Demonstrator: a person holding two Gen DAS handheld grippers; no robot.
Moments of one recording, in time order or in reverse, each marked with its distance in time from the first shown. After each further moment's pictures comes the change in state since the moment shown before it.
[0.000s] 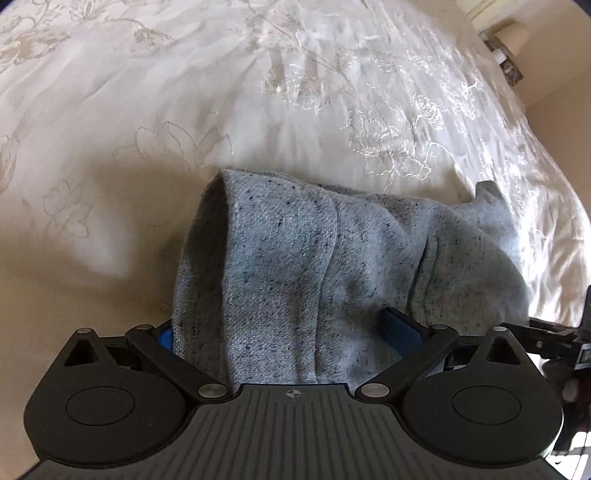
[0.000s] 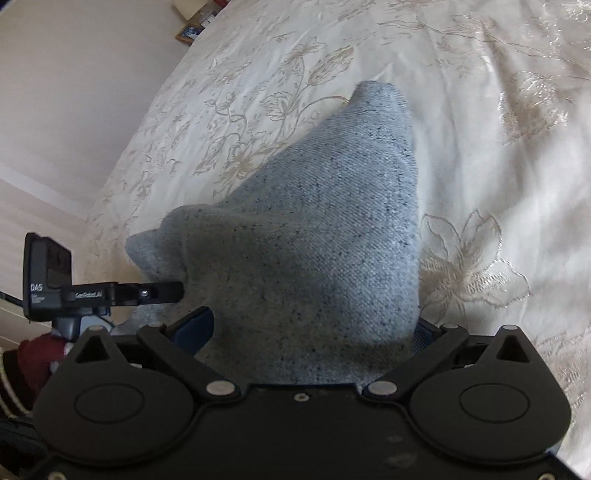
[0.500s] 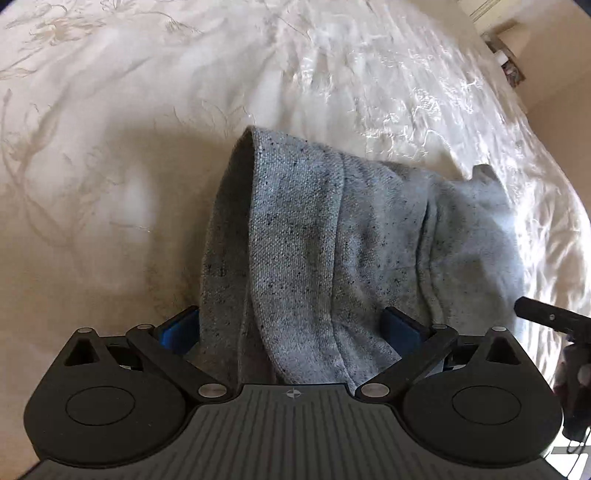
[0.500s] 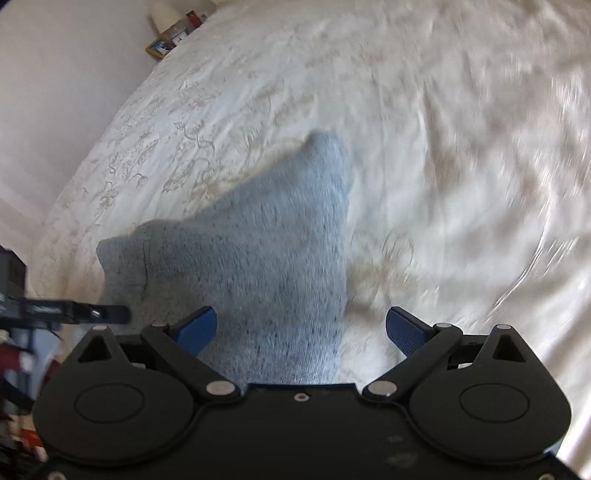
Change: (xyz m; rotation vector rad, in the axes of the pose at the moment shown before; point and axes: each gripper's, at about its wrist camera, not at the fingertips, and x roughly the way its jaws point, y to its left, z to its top) left arm -0.016 0.009 -0.029 -0.001 -0.012 0.018; right arm -0.048 0.008 -0.014 -0.011 -0.068 -0.185
